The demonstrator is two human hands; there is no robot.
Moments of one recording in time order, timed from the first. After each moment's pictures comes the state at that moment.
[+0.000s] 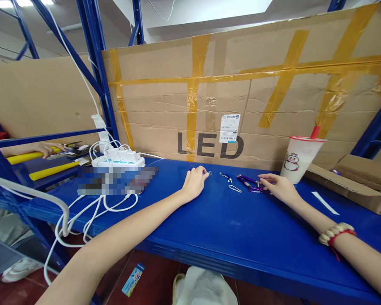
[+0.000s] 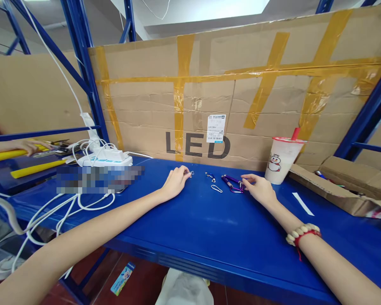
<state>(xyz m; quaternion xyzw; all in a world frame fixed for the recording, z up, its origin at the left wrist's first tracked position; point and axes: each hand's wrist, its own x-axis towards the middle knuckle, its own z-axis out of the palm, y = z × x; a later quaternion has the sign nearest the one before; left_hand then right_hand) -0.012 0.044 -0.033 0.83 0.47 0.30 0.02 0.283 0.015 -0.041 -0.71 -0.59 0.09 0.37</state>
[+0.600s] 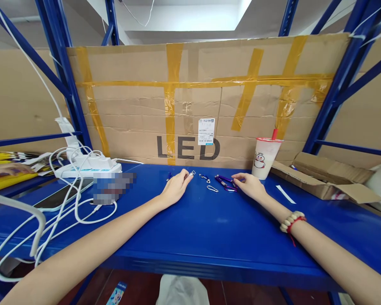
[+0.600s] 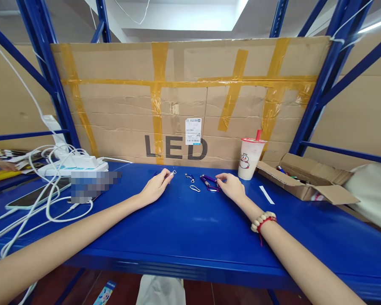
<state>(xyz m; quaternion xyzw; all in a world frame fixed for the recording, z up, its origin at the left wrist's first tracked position) -0.011 0.032 -0.025 0.85 0.41 0.32 0.12 0.270 0.004 -0.032 -0.73 -0.61 0.01 0.30</state>
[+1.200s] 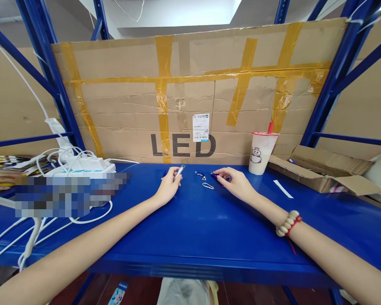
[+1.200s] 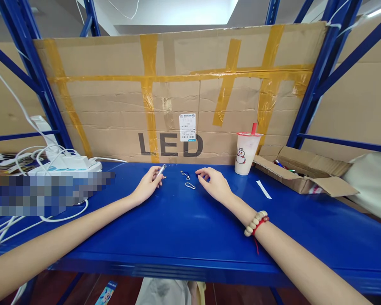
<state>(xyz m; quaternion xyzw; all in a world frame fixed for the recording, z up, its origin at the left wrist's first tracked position) -0.003 0.036 -0.034 0.74 0.41 0.43 0.32 0.232 -0.010 -0.027 -0.55 -0.73 0.02 0.40</state>
